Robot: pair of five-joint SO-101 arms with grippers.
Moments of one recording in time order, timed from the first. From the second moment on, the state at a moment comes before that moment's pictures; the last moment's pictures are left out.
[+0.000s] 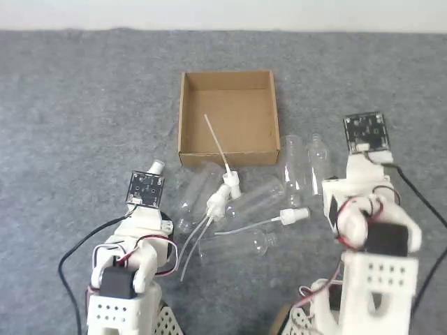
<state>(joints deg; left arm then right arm) 0.3 -103.3 97.3 72.0 1.8 2.9 -57.7 44.8 73.8 12.1</state>
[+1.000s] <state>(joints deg) 0.2 -103.3 97.3 72.0 1.8 -2.4 -1.2 12.0 73.8 12.2</state>
